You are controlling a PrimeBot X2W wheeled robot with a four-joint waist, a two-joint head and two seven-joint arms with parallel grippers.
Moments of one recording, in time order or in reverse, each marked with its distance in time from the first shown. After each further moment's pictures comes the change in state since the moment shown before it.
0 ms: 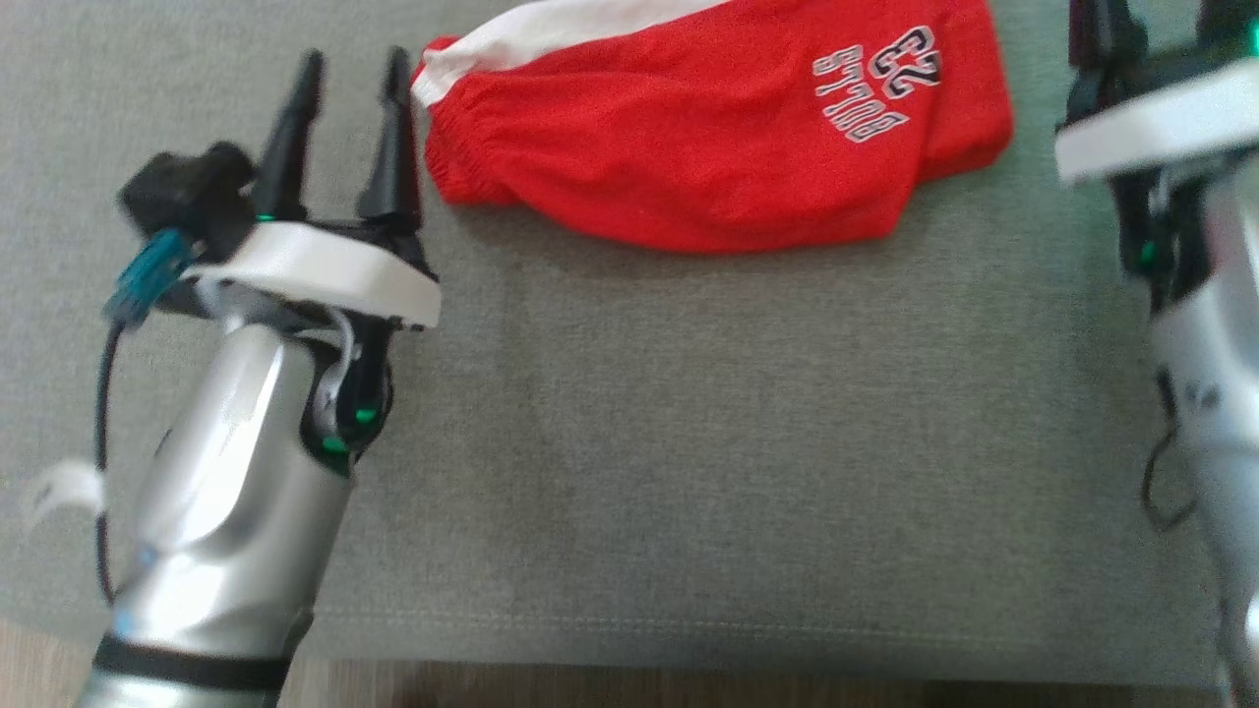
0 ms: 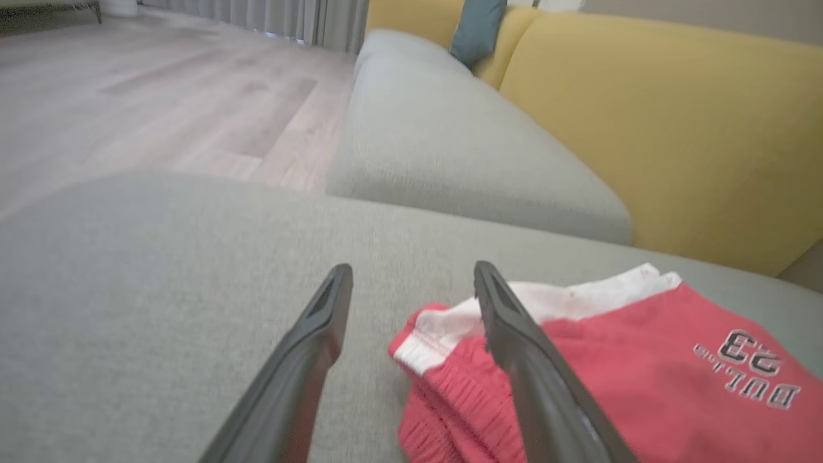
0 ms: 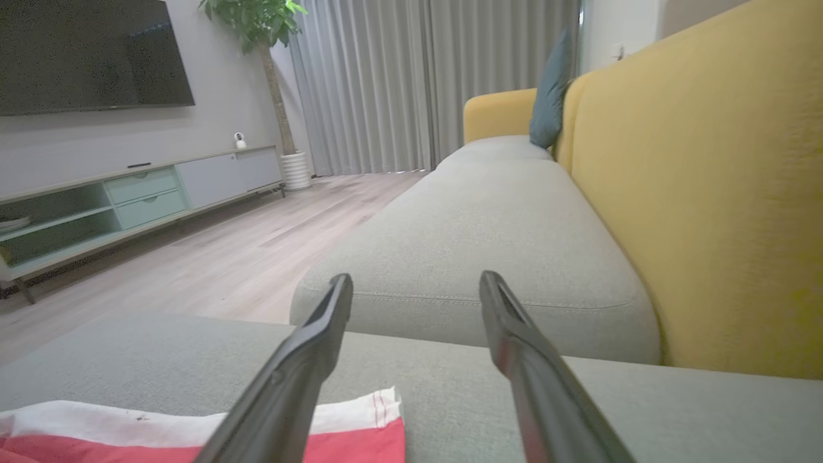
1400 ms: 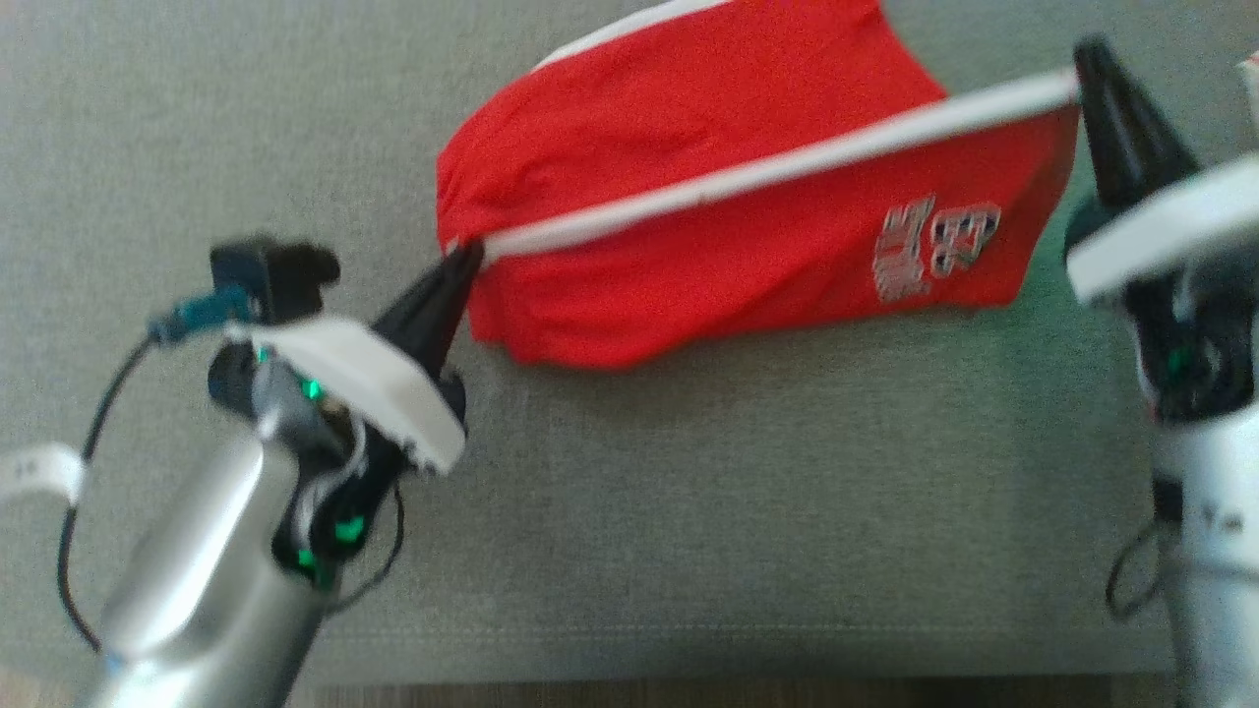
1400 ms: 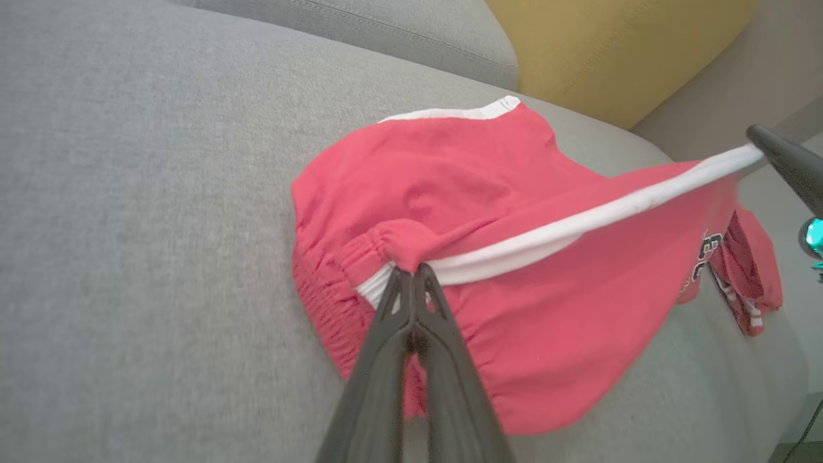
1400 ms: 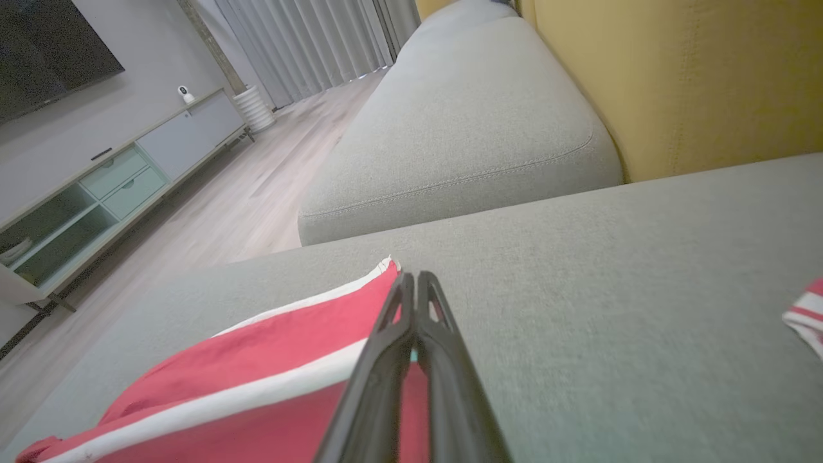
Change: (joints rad) left arm 0.220 0.141 -0.099 -0.296 -0.212 -0.030 0.425; right arm 0.326 0.123 -0.263 -0.399 0.107 0.000 0.562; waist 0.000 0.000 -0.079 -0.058
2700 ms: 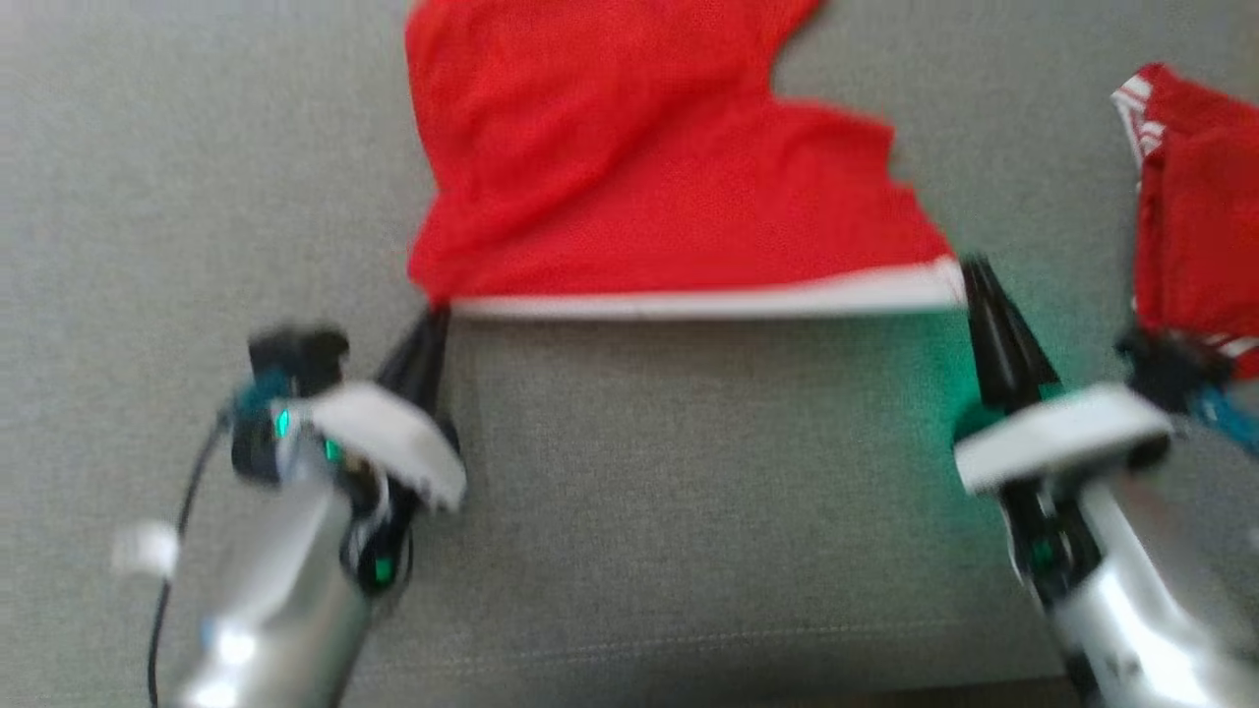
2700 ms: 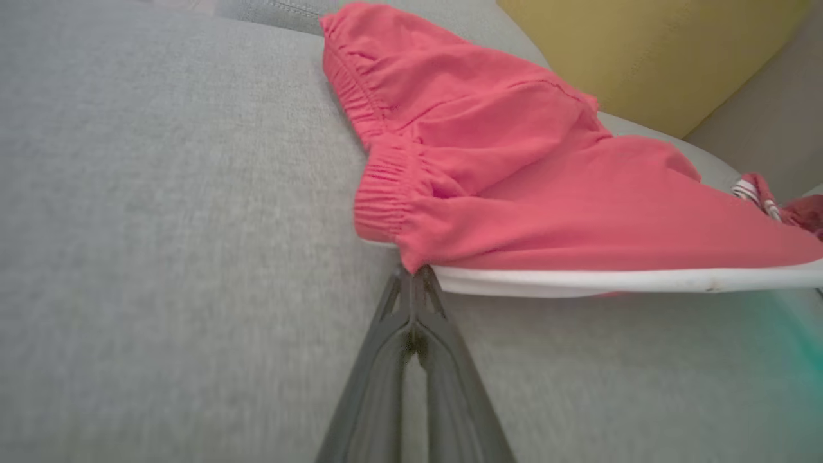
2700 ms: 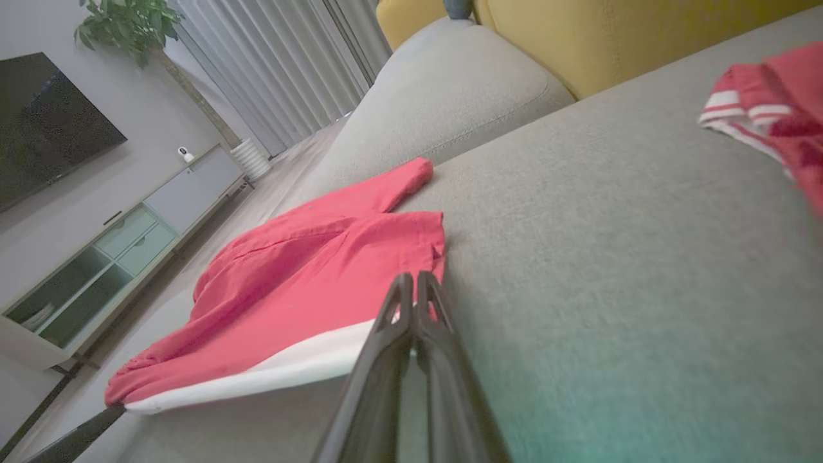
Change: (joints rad) left arm -0.120 -0.153 -0.018 0.682 0.124 -0.156 -0.424; right arm 0.150 -0.057 0.319 0.339 0.230 0.000 -0.516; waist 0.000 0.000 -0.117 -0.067
